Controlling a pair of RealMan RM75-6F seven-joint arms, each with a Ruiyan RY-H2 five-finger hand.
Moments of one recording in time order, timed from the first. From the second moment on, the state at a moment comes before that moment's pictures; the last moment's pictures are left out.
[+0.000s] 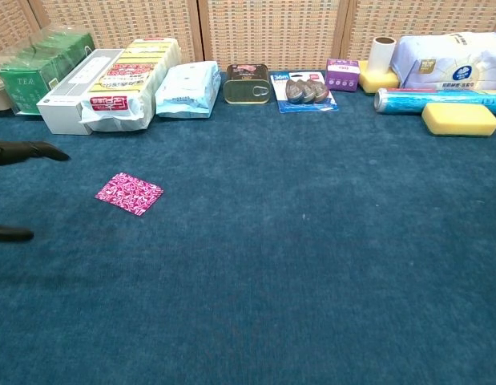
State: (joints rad) left arm -0.44 -1.15 -0.02 -1.81 1.30 0.90 0.31; right arm 0.04 -1.02 0.11 -1.75 -1.42 1.51 0.02
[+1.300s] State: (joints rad) left arm -0.99 -1.28 0.01 -1.81 0.41 0.72 0.55; right arm 0.03 -0.99 0.12 -1.76 -1.41 1.50 0.09
